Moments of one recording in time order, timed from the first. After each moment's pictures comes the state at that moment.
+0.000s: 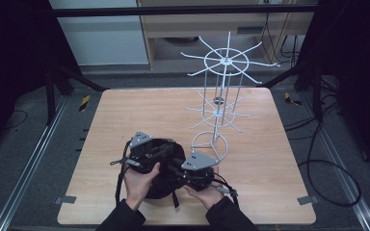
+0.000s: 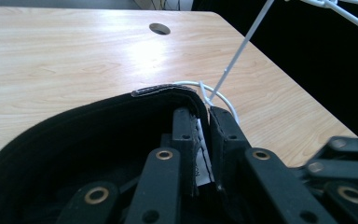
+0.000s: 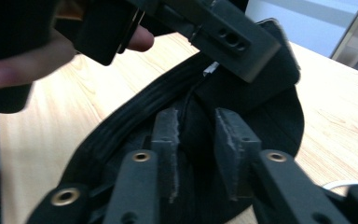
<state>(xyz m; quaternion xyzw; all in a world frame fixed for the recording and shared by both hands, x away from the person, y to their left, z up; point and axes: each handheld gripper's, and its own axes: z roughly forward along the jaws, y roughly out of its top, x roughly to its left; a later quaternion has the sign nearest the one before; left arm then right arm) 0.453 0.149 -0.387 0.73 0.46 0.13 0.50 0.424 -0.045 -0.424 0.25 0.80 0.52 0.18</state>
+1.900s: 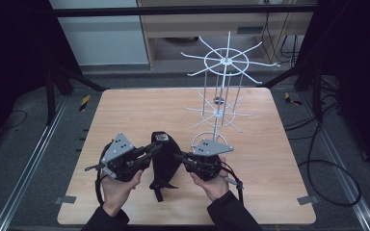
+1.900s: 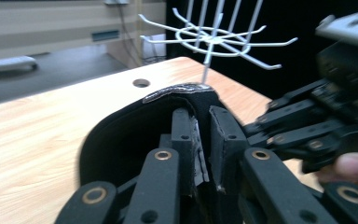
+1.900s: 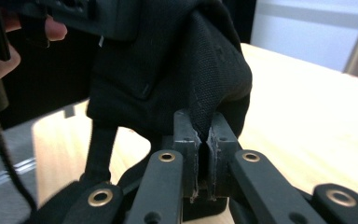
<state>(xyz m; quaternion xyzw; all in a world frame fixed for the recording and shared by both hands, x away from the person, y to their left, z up) 0.412 0.183 -0.347 0.74 0.34 0.20 0.55 0.437 -0.062 -0.393 0.27 0.77 0.56 0.15</state>
